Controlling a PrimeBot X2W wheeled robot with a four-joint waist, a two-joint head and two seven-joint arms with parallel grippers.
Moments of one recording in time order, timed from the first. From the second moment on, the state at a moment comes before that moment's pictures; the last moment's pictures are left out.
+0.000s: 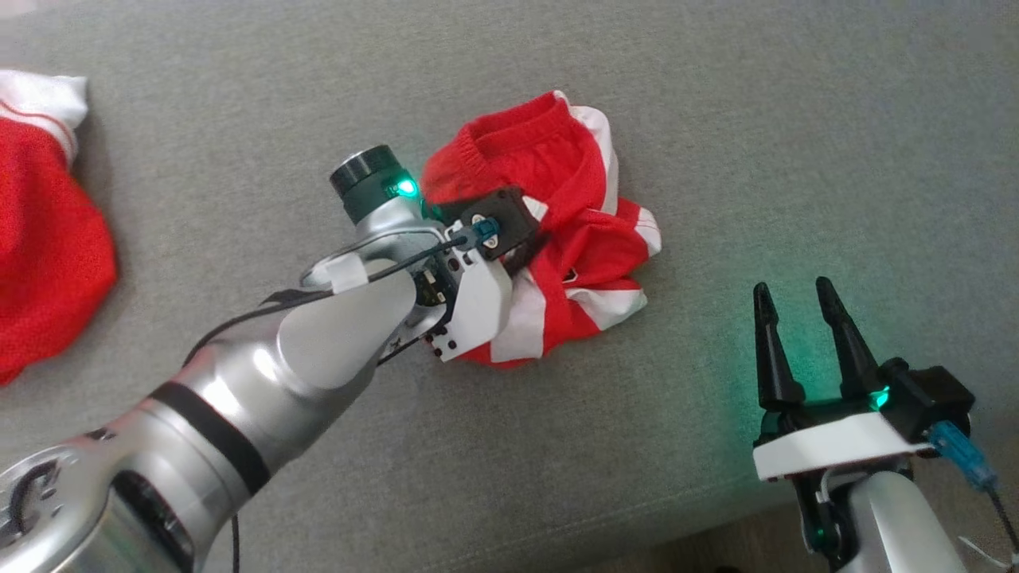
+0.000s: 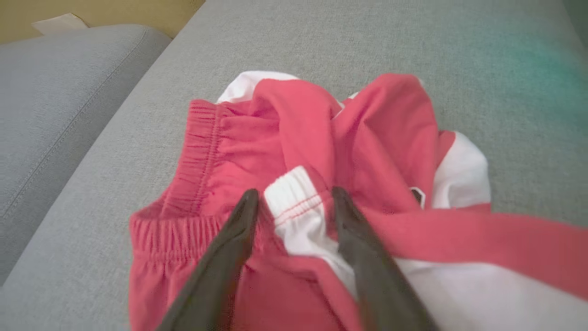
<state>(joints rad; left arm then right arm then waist) -0.99 0.19 -1.25 0.70 -0.41 -0.13 -0.03 -0.09 -0.05 0.07 0.24 0.19 0.13 -0.26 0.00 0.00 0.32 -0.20</state>
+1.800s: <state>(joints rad) -0.19 0.32 -0.56 0.34 -0.25 0.03 -0.25 -0.04 -0.05 0.11 0.27 0.18 0.13 -0.26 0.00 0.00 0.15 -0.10</state>
